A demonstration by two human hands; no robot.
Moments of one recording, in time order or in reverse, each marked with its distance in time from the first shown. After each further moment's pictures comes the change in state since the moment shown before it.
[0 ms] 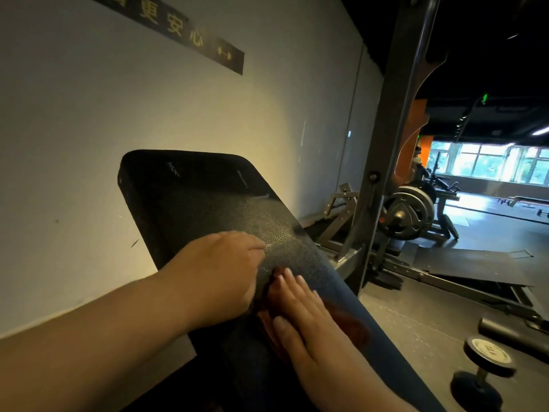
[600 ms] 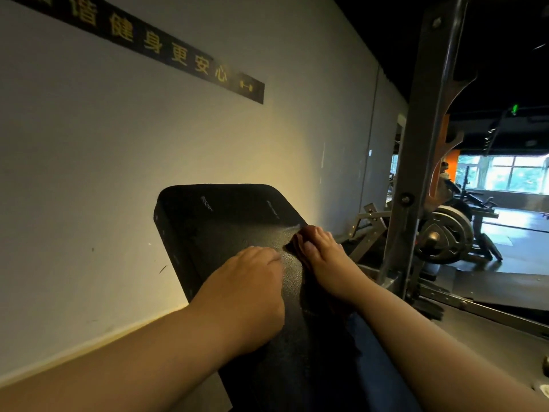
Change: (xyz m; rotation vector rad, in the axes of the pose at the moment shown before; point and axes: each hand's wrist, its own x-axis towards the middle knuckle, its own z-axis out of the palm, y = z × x) left_hand 0.010 -0.013 -0.008 -0.089 -0.018 -0.233; right_hand 0.162 0.013 -0.048 0.068 0.198 0.081
